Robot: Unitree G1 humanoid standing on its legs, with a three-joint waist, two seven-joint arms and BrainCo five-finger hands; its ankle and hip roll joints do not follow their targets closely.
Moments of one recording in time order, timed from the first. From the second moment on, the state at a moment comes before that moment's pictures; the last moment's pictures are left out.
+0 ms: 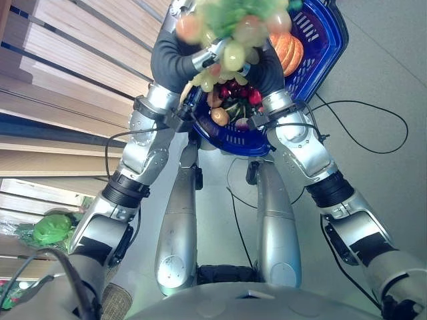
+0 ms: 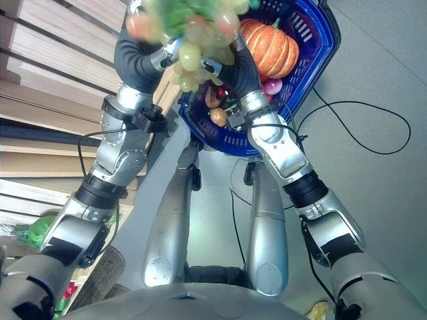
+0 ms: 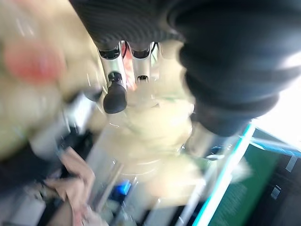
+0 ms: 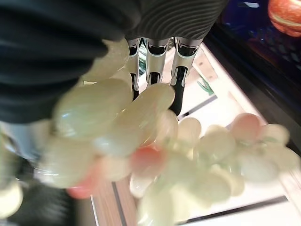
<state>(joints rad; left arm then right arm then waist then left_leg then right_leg) -0.69 0.37 -0.37 -0.06 -0.68 -0.47 -0.23 -0.72 -0.37 0.47 0.03 0.33 -0.15 -0.17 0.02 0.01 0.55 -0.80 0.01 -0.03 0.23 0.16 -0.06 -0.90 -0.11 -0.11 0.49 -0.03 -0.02</state>
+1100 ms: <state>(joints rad) -0.70 0.39 -0.25 0.06 0.05 -0.52 0.82 -0.72 -0.37 0.44 0.11 0.36 -0.16 -0.26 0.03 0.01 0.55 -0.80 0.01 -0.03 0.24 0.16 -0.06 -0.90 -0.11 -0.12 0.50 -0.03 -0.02</state>
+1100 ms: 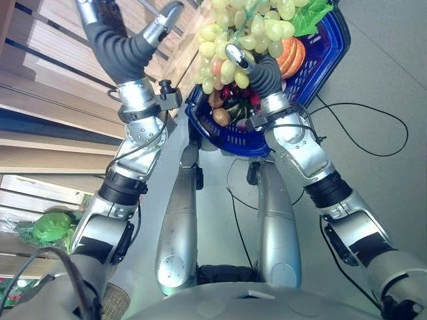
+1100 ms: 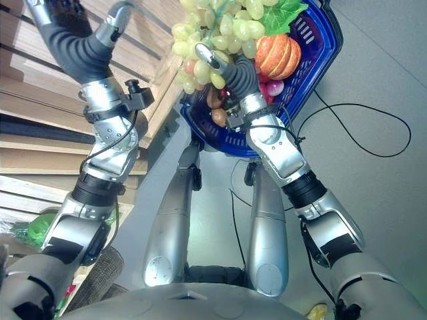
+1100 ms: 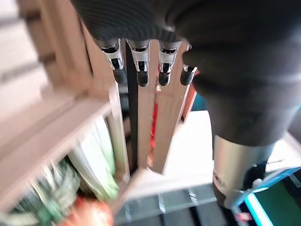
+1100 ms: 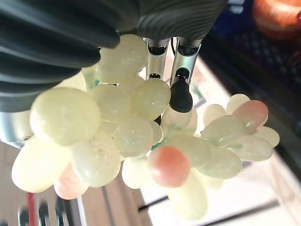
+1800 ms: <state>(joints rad) -0.93 0.49 -0.41 0.73 0.04 -0.37 0.95 -0.99 -0.42 0.44 0.85 0.46 -0.14 -0.49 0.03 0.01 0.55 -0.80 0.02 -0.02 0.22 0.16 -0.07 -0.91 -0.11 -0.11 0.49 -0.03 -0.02</state>
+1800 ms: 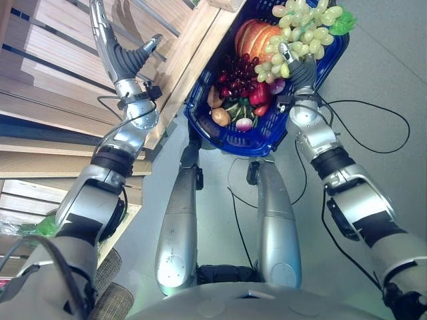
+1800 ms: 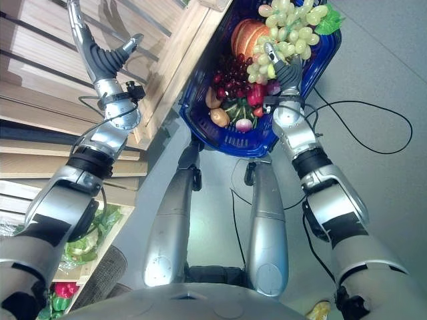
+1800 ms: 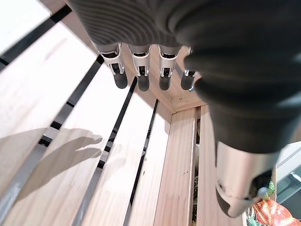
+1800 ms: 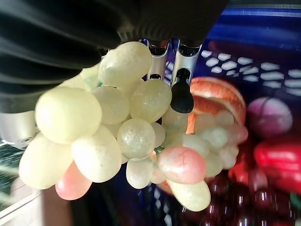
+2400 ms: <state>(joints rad) -1.01 0.49 -0.45 0.81 0.00 -0.40 0.89 -1.20 -0.41 0.49 1.22 0.43 0.17 -0.30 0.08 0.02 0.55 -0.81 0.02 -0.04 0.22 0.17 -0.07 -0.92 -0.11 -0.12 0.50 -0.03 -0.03</state>
